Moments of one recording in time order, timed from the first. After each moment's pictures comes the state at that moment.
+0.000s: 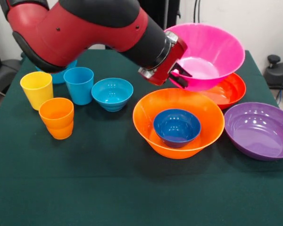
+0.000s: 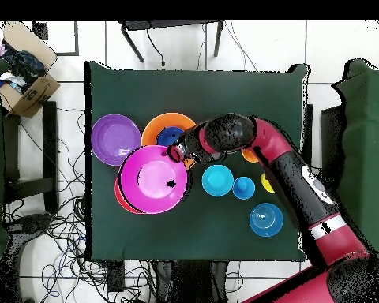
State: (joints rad) arm -0.98 -0.17 1.07 1.53 -0.47 1.12 1.22
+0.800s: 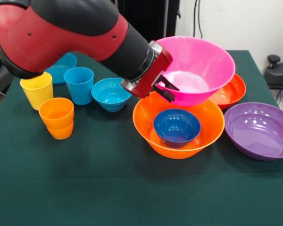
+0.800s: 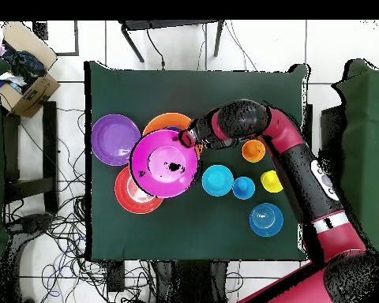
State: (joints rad) arm -0.97 -0.15 1.07 1.41 -0.47 1.16 1.17
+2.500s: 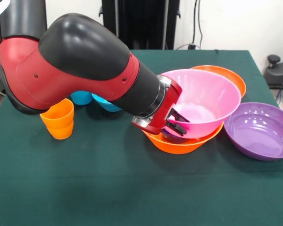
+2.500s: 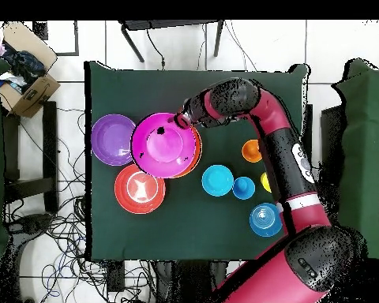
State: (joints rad) arm -0.84 -0.05 1.07 1.13 -0.48 1.26 0.89
